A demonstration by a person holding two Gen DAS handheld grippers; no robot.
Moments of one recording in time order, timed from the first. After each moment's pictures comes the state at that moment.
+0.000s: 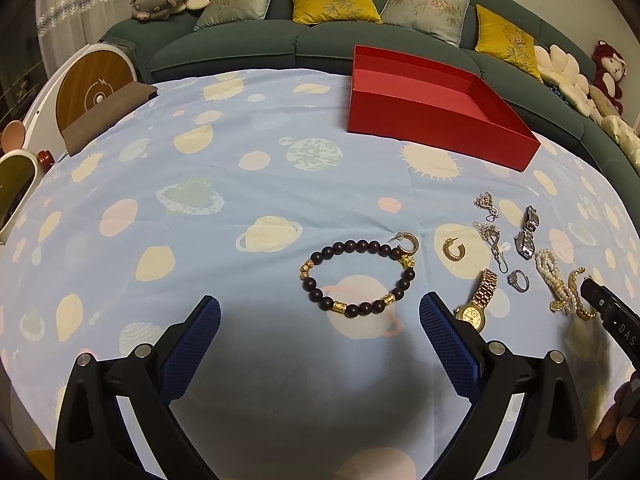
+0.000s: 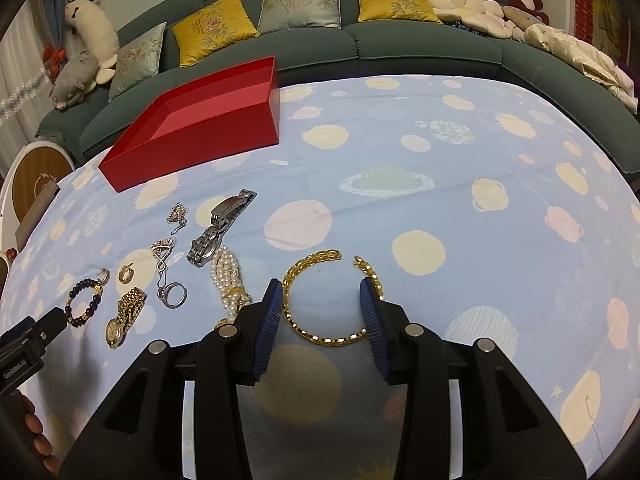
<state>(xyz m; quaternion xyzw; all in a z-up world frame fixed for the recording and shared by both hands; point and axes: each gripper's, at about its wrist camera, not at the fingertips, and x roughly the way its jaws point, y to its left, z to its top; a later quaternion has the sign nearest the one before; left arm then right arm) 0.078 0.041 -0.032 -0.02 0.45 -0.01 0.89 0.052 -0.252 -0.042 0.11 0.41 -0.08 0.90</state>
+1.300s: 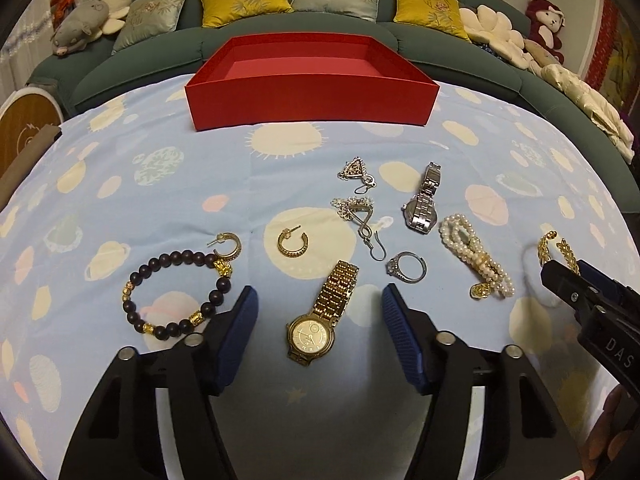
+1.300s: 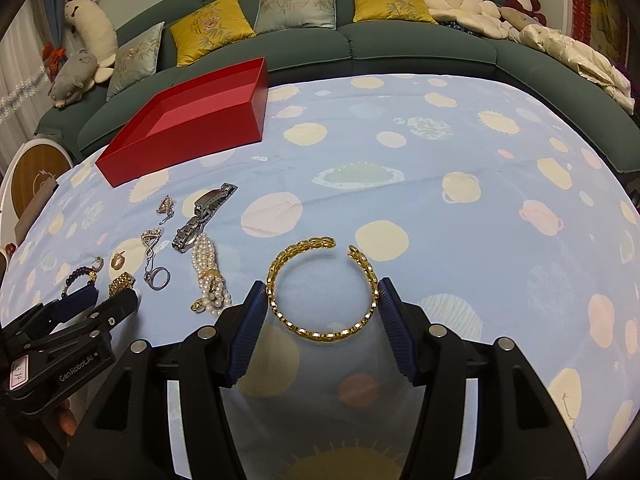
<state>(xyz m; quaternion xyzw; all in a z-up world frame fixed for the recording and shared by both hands) 0.088 -0.056 -0.053 0.04 0.45 -0.12 0.88 0.037 -0.269 -0.041 0.11 0.42 -0.08 0.90</state>
